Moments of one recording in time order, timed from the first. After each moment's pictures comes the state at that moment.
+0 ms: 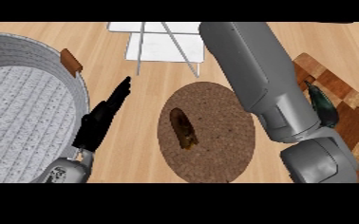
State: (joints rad) left arm -0.15 0.27 -0.30 -1.49 0.06 0.06 0.10; right arm -1.39 -0.02 -0.10 -0.59 1.06 -0.17 0.81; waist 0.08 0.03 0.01
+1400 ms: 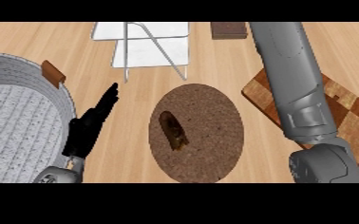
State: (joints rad) left arm -0.08 0.28 -0.25 -1.48 0.07 0.07 0.09; right arm -1.26 -0.06 -0.47 -0.69 0.62 -0.93 0.40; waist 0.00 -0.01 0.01
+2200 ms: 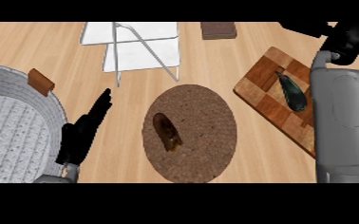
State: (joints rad) left arm -0.02 0.28 -0.22 -1.49 0.07 0.08 0.09; right arm -0.76 -0.13 -0.32 -1.34 0.56 -0.54 0.52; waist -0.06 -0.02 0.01
